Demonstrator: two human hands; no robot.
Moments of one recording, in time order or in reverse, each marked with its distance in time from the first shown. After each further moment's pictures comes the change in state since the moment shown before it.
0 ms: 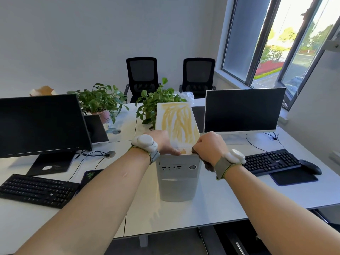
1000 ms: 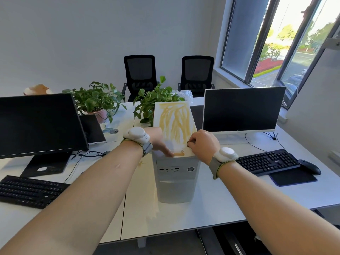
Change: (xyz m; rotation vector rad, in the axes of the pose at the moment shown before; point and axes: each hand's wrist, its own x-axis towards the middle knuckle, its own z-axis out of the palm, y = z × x) left_hand 0.025 -0.017 -0.008 -0.029 -0.115 0.001; right_hand 0.030 0.002 0.017 -0.112 -0.024 -0.168
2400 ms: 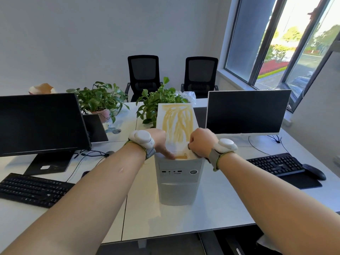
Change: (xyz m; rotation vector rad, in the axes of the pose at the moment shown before) left_hand 0.004 -0.002 -0.003 0.144 0.004 0.062; right_hand 0.023 -0.026 -0.020 -0.179 -0.207 0.043
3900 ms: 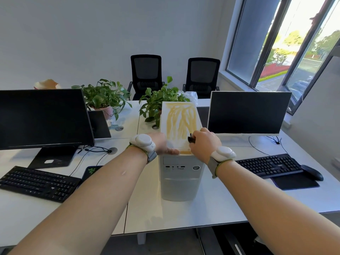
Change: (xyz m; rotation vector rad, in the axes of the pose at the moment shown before) left_hand 0.008 -0.021 0.043 -0.075 0.006 0.044; right_hand -0.025 -0.001 0.028 -0.014 0.190 -0.041
